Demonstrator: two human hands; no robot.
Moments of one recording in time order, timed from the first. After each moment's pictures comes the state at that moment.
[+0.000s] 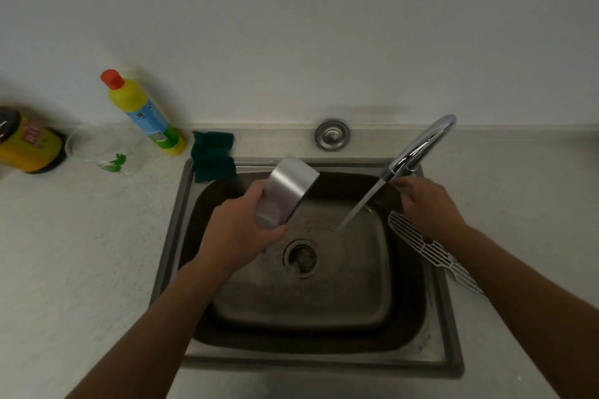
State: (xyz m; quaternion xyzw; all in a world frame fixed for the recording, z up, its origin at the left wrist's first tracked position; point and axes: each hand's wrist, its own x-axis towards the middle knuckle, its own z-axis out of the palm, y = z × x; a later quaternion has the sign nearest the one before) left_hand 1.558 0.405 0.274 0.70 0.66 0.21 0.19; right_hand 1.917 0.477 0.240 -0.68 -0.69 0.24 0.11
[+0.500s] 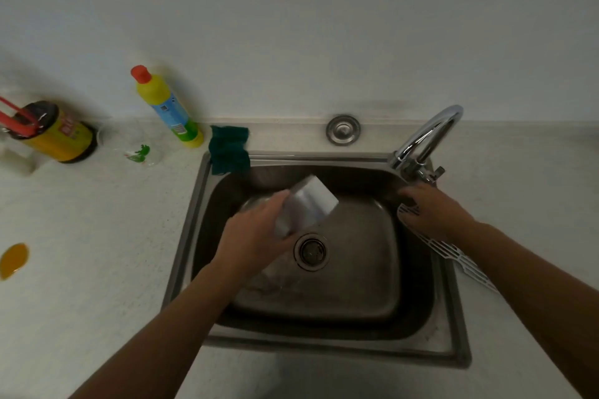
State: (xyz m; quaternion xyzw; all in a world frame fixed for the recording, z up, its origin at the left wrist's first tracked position) left_hand 1.566 0.369 0.268 0.75 0.63 0.18 0.13; right_hand 1.929 0.464 0.234 -0.62 -0.74 0.26 -0.03
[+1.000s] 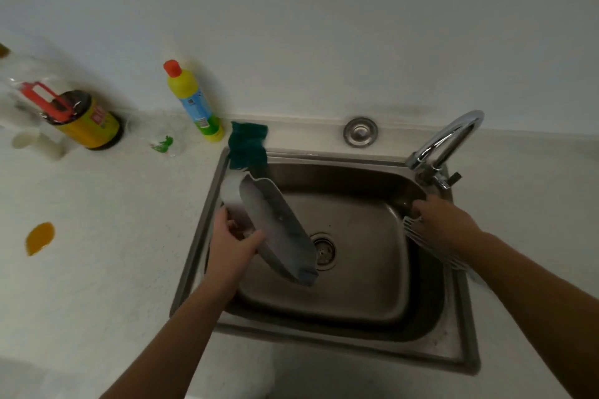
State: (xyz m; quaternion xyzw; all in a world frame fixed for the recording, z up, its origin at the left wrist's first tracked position) left_hand 1.529 0.315 0.251 0.34 0.72 0.43 0.41; right_hand 1.915 0.451 0.233 -0.61 -0.76 0.18 -0.14
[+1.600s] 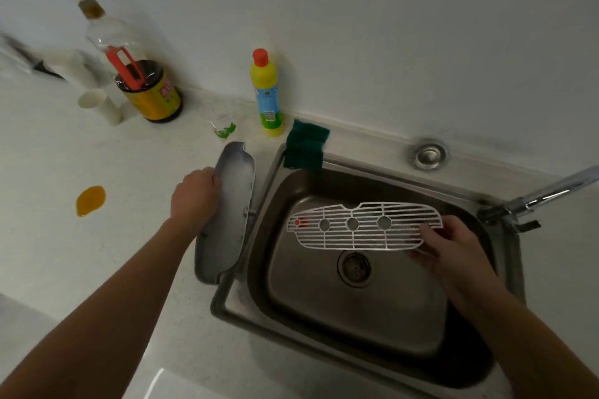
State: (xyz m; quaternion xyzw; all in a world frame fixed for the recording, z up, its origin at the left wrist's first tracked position) left_hand 1.326 0.375 0.238 0.46 0.88 0.10 0.09; right_hand 1.771 0.403 0.282 -0.61 -0.38 0.60 0.35
